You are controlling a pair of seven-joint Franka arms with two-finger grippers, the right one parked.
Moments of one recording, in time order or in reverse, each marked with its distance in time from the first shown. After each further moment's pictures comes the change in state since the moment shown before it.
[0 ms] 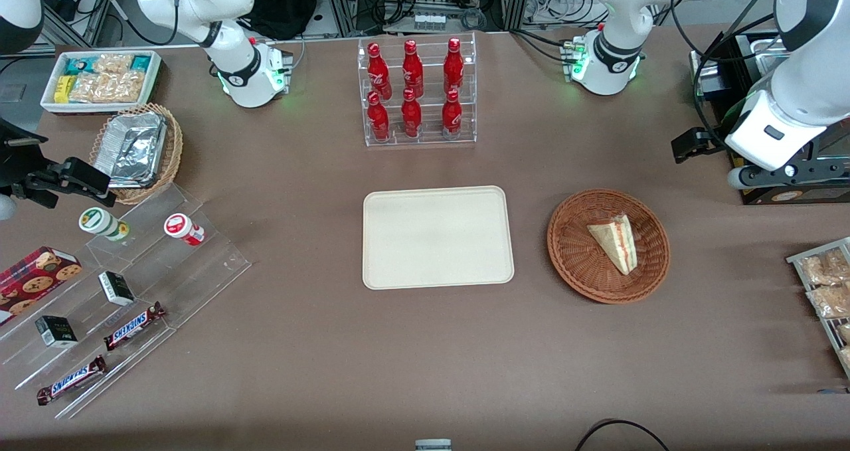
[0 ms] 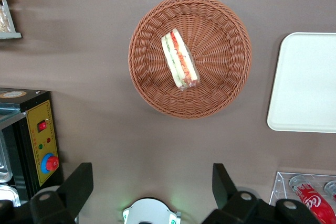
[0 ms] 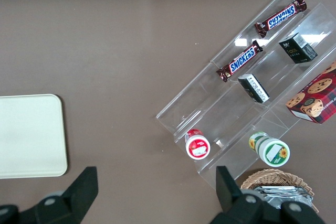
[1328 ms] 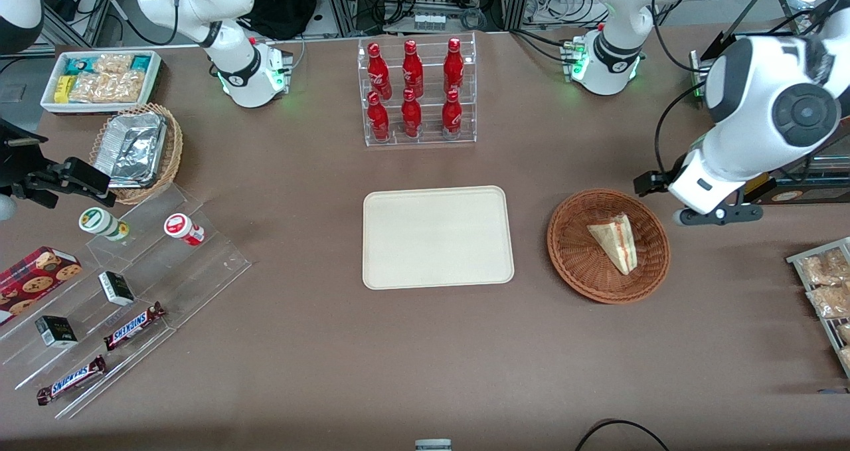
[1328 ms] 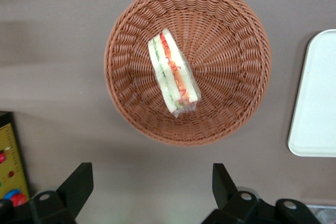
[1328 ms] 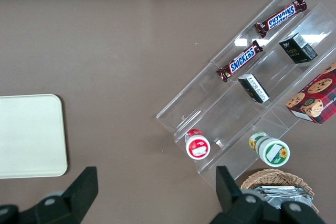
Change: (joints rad) arm 0.000 0.031 -0.011 -0.338 0.000 0.377 0.001
